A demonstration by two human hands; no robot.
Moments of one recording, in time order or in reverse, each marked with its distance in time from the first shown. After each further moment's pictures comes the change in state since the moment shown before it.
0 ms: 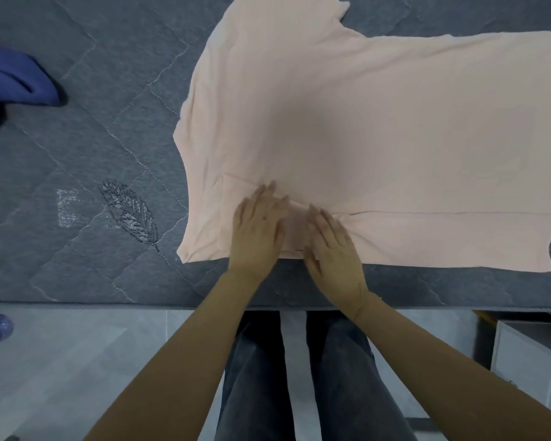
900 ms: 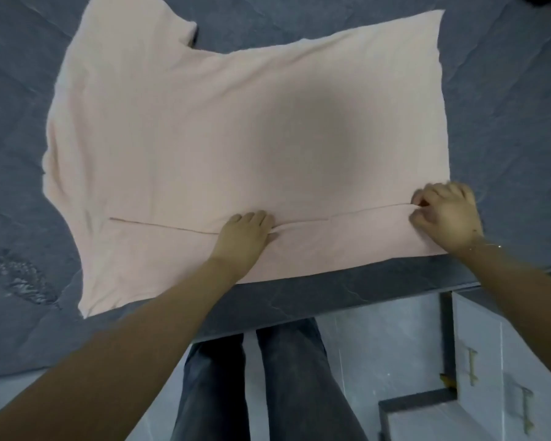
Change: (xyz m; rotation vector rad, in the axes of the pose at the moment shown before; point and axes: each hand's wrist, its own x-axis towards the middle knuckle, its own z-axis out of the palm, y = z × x) left_hand 0.083 0.119 0.056 0.229 -0.372 0.352; right_hand -0.057 0.311 -0.176 -0.325 -0.045 0.357
